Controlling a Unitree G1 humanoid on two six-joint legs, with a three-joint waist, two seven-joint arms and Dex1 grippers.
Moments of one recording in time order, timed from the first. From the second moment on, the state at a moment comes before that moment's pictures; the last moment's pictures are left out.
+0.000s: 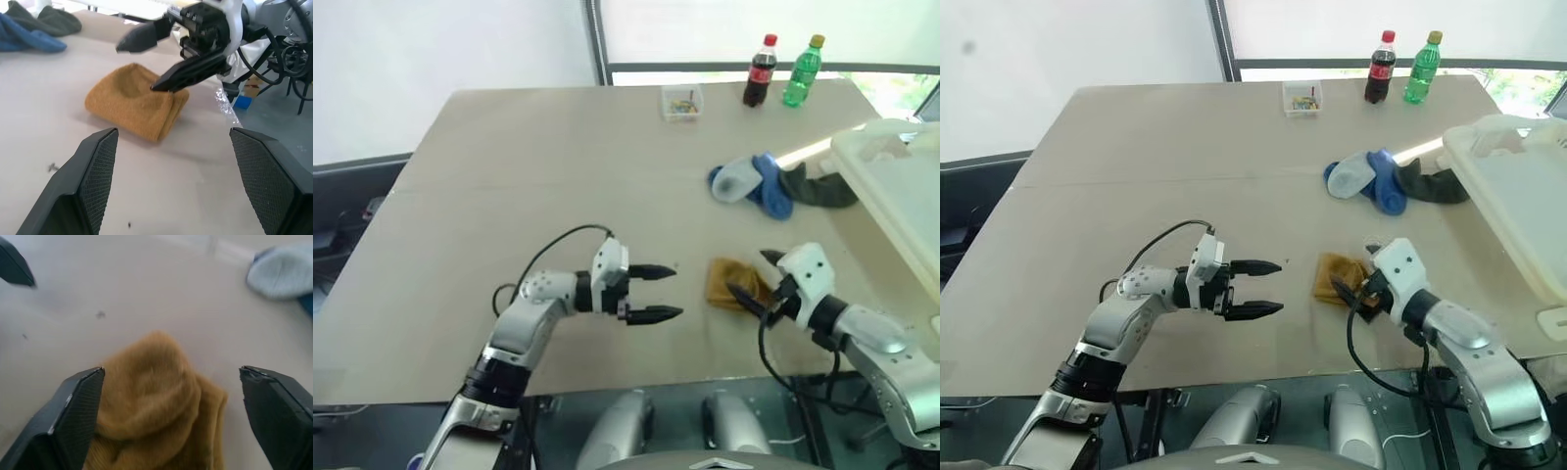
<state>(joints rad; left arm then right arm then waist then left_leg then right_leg) -0.27 0.48 -0.17 -0.04 -0.42 0.27 -1.23 0.06 -0.53 0.04 -0.58 0.26 0.68 0.47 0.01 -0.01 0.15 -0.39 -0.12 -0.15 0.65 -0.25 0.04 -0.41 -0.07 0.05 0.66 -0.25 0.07</state>
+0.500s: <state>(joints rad) -0.23 0.51 -0.13 -0.08 -0.43 0.24 -1.18 -0.01 -0.49 0.04 -0.48 0.33 0.78 0.48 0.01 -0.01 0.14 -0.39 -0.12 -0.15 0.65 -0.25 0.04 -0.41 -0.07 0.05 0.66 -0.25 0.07</state>
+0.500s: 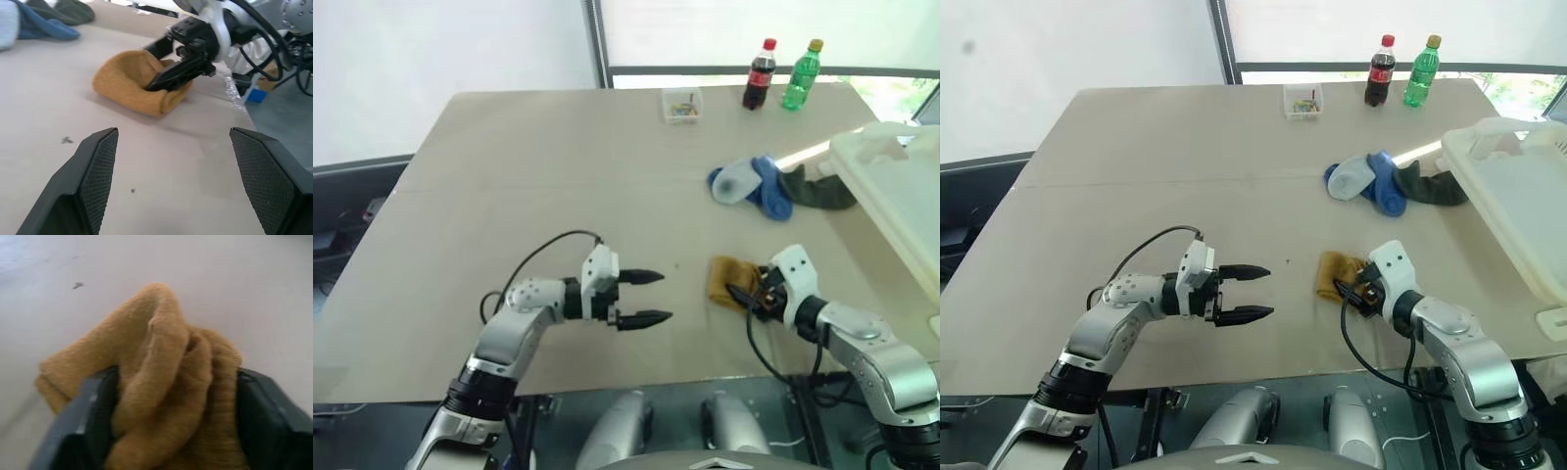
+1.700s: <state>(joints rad) -0.29 0.38 -0.08 -0.06 -0.45 0.15 -1.03 -0.88 -0.77 -0.36 0.89 0.24 0.47 0.31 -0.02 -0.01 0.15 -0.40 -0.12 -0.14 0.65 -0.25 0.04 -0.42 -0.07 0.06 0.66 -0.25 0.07</state>
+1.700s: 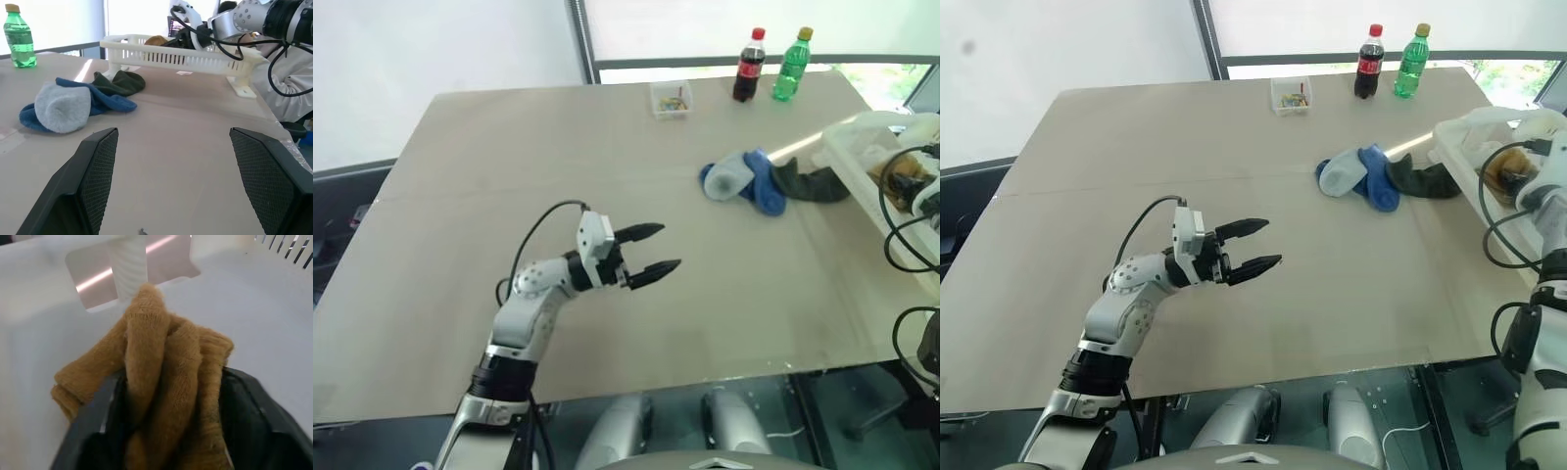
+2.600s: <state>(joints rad) 0.11 0.63 0.29 -0.28 -0.52 0.31 -0.85 0.14 -0.73 -0.23 -0.56 0.41 0.46 0.59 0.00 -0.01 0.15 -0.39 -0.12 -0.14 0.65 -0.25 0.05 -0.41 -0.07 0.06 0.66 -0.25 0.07</state>
